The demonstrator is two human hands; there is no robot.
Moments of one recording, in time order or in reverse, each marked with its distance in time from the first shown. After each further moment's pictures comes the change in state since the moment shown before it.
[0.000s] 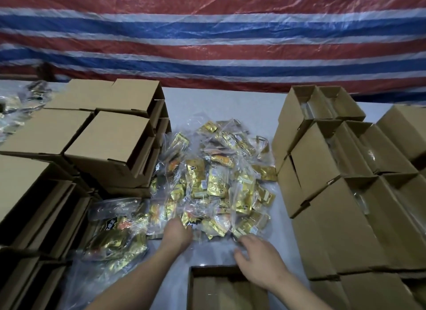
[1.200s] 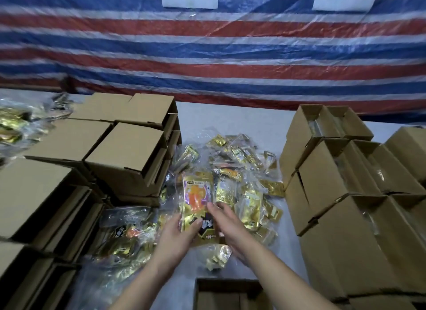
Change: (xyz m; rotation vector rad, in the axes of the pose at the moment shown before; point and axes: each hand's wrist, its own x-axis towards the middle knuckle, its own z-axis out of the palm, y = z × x) left_hand -0.114 0.042 -0.101 -0.917 -0.028 0.286; right_hand 0.055 -0.113 -0.053 1.136 -0.145 0.210
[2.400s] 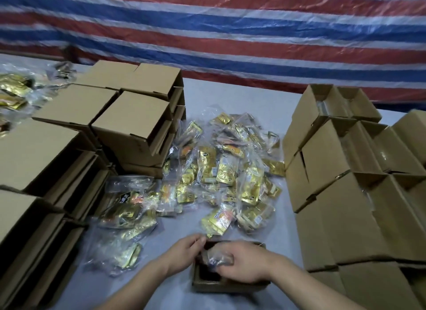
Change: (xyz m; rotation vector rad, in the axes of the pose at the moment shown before) left_hand -0.023 -0.125 -0.003 0.496 -0.421 -0.151; right_hand -0.063 0.082 -0.040 -1.029 -0.470 -0.240
